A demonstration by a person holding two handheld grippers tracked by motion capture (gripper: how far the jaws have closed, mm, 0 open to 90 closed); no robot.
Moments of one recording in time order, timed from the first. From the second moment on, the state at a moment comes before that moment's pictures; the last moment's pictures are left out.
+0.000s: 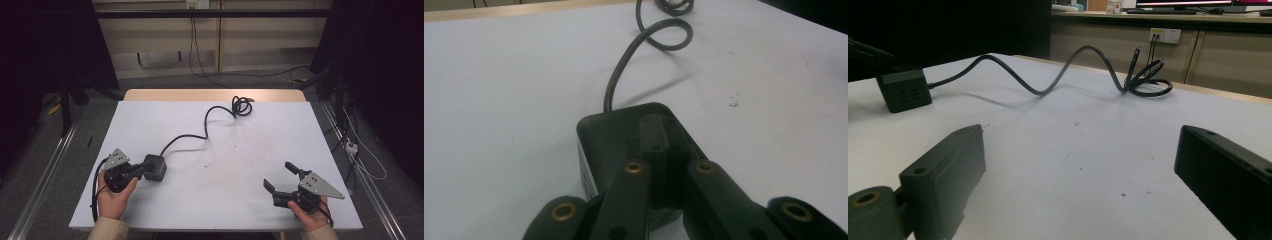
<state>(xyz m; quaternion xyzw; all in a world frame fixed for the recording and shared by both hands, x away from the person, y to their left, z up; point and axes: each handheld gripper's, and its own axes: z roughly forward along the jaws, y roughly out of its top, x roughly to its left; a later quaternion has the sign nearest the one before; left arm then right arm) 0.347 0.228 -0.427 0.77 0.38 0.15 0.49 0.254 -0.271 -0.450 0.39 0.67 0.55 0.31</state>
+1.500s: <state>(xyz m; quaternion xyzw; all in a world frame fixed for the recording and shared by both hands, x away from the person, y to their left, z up) 0.343 0.222 -0.425 0.78 0.38 0.17 0.48 0.253 -0.272 -0.450 0.39 0.67 0.56 0.31</state>
